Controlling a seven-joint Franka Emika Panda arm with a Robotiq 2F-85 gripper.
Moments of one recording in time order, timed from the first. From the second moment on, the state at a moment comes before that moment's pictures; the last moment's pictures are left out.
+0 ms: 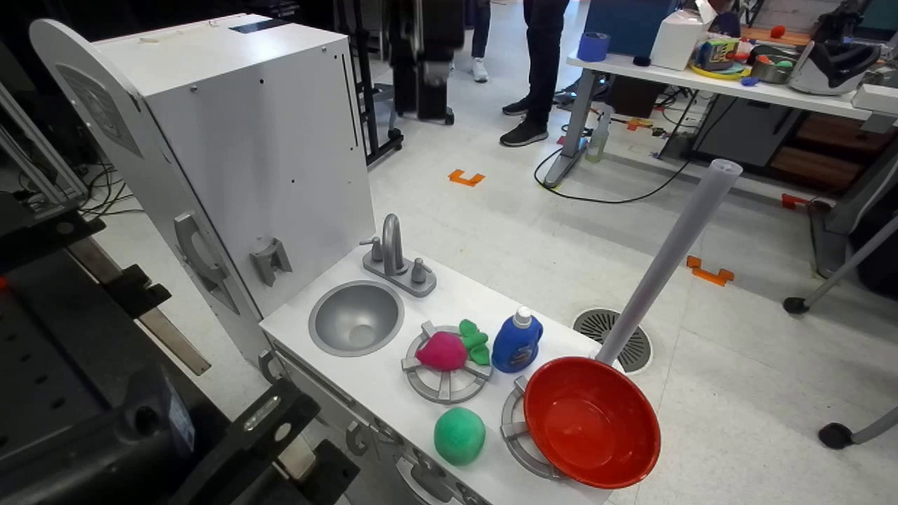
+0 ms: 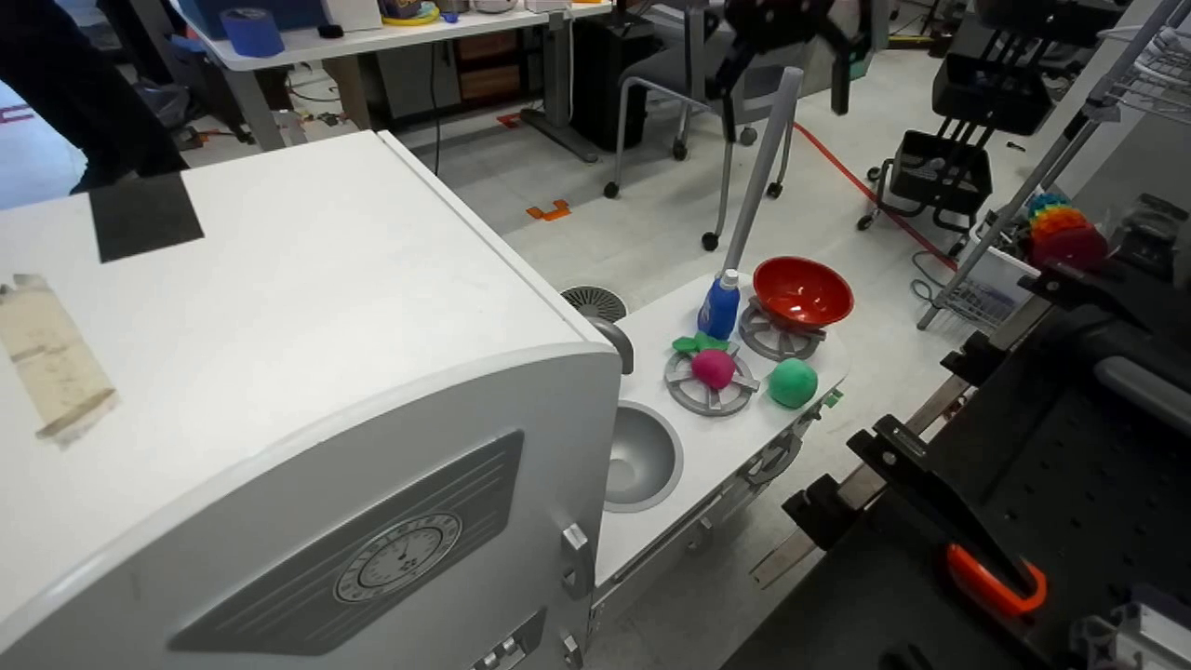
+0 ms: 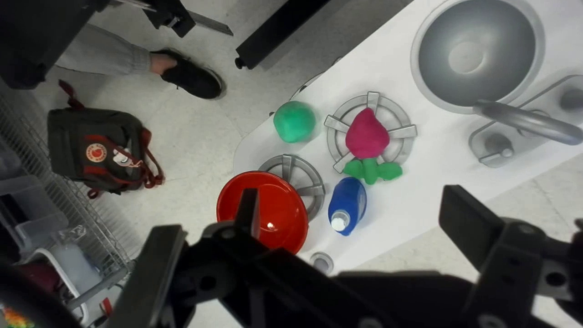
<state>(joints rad) 0.09 0.64 -0.06 -1.77 -0.20 2.11 0.77</state>
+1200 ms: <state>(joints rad) 0.30 1.13 -0.20 -1.55 -0.35 2.40 0.64</state>
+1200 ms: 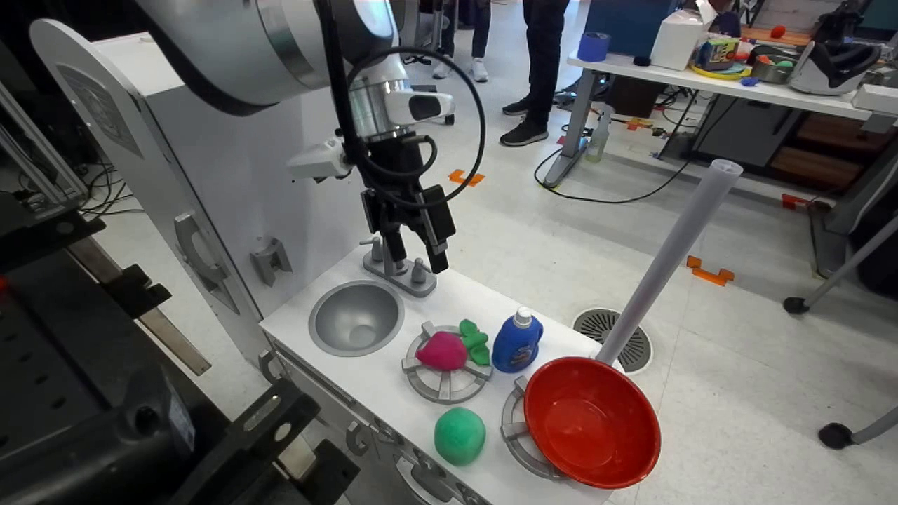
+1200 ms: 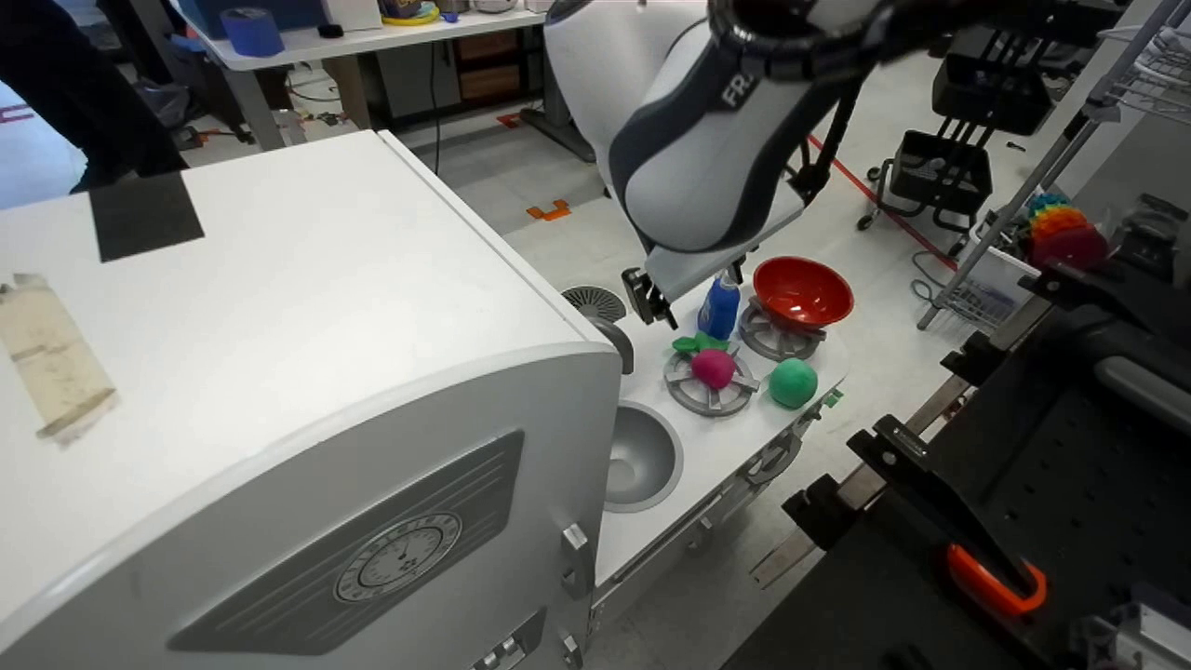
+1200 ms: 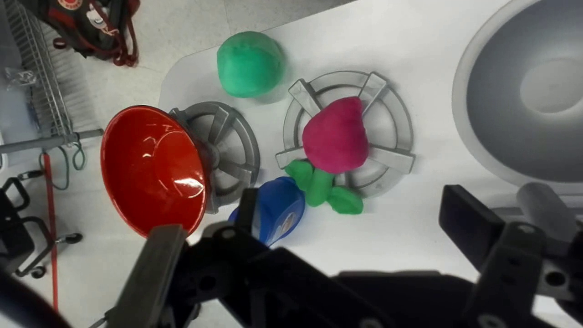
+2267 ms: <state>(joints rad) 0.34 1.17 -0.16 -1.55 -0.33 2.67 0.39</state>
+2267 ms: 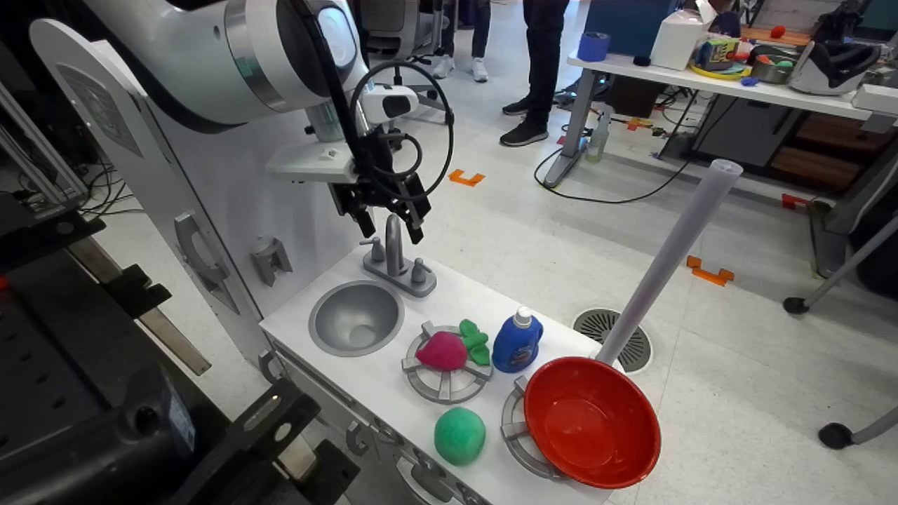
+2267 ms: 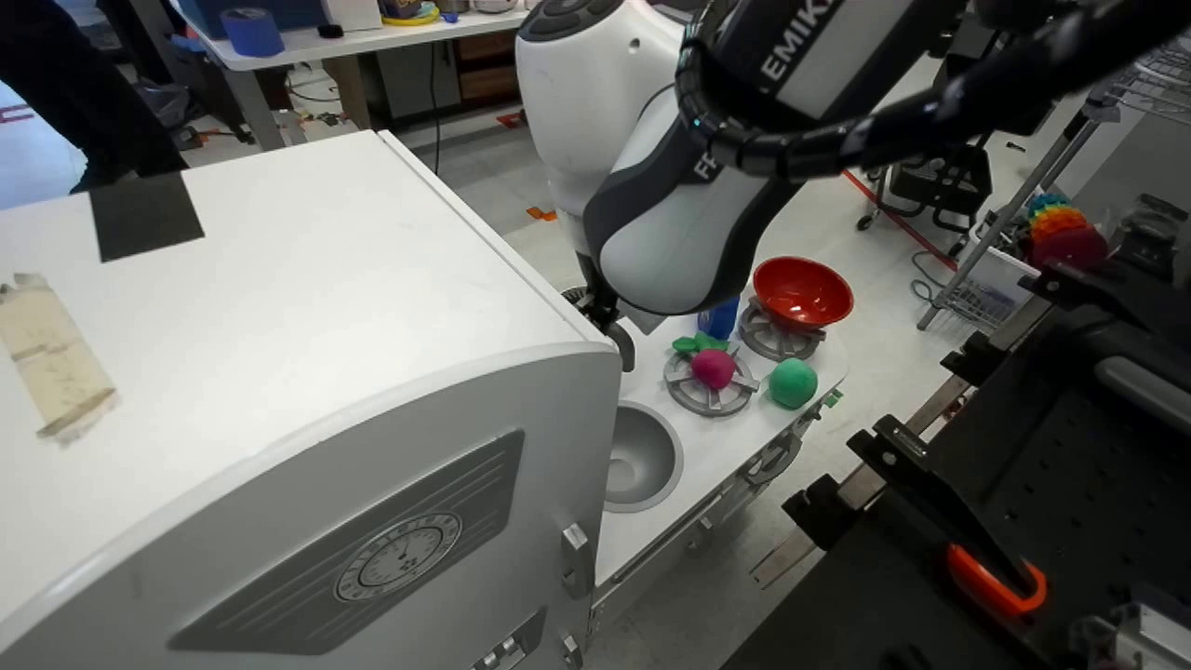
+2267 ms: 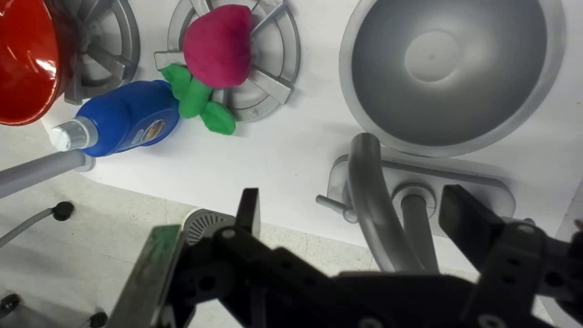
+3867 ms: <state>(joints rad) 0.32 1.40 -0.25 -1.18 -0.21 2.41 0.48</state>
